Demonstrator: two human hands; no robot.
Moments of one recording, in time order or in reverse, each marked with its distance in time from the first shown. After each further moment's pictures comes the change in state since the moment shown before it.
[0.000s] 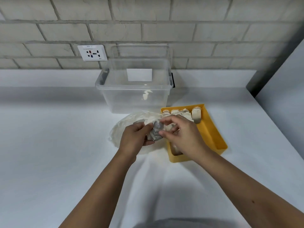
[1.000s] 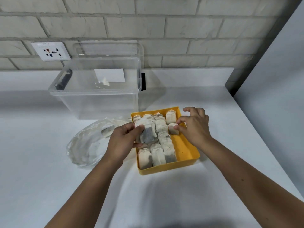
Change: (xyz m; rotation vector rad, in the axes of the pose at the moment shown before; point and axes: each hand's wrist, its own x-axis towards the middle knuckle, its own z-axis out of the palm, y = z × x) left_hand 0.030 0.000 0.078 0.075 -0.035 0.013; right_hand 0.039 0.129 -0.086 -0.669 0.010 0.194
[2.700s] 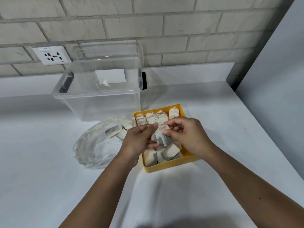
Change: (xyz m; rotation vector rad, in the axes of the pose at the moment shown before) left_hand -0.007 0.005 0.021 -0.177 -0.172 -0.161; right_hand -0.041 -0.048 -0.026 0.771 -0.062 -0.062
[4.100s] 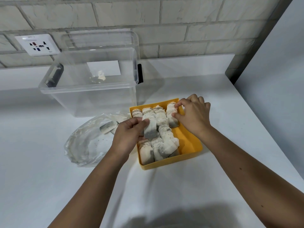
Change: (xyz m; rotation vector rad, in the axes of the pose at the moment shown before) left_hand 0.014 -0.002 -0.013 0.153 0.131 0.092; right_hand 0.052 0.045 -0.011 -0.783 0.142 0.127
